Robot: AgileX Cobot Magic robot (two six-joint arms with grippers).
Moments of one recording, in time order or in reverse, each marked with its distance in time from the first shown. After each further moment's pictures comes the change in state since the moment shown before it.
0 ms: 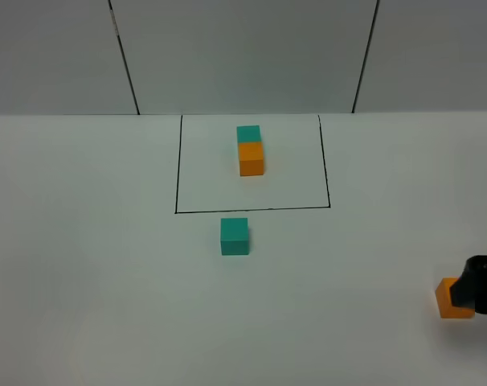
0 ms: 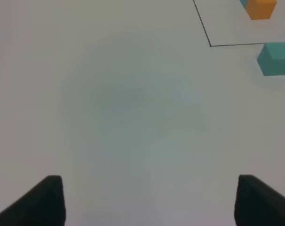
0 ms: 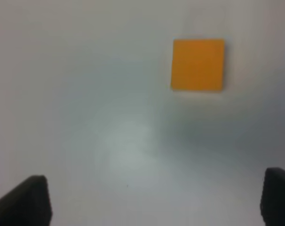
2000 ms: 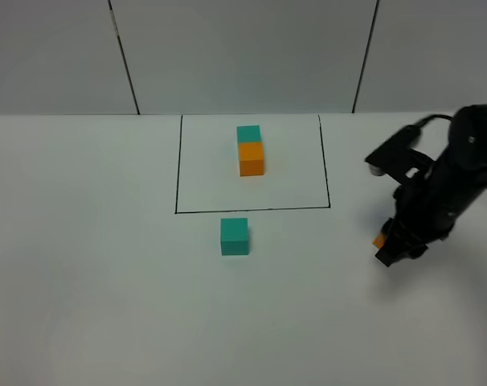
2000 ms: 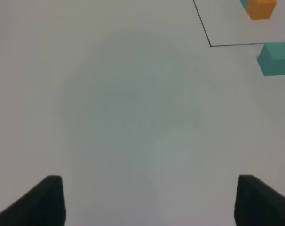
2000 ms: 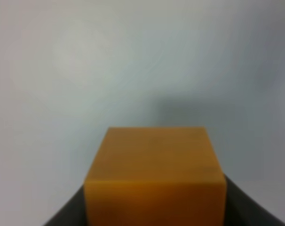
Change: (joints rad) left arm 0.000 0.000 0.000 0.000 0.000 0.000; right arm 0.260 0.624 -0.503 -0.167 0.019 -0.448
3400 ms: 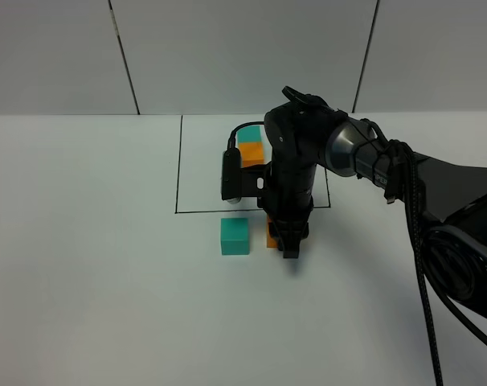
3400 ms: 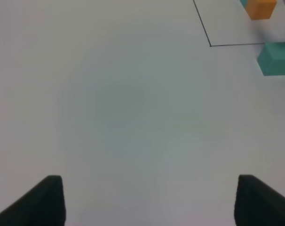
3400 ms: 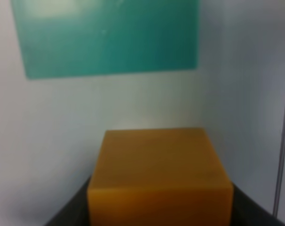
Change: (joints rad) left arm 0.000 0.000 0.000 0.000 0.000 0.000; right arm 0.282 0.585 -0.779 -0.105 0.299 -0.366
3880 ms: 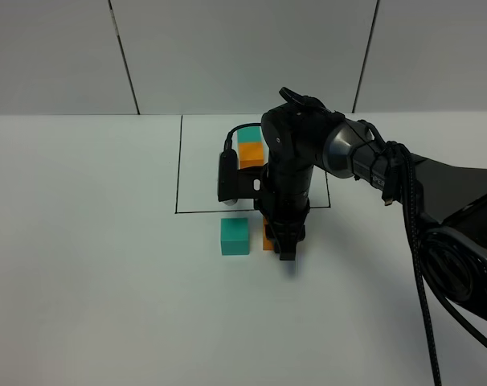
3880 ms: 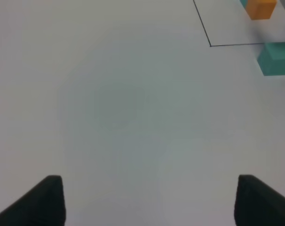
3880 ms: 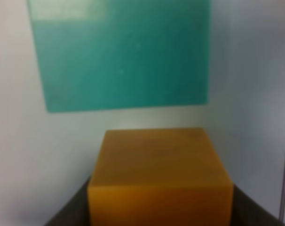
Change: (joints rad) left arm 0.000 0.000 0.000 0.000 0.000 0.000; right arm 0.008 0.001 -0.001 0.014 0.011 0.000
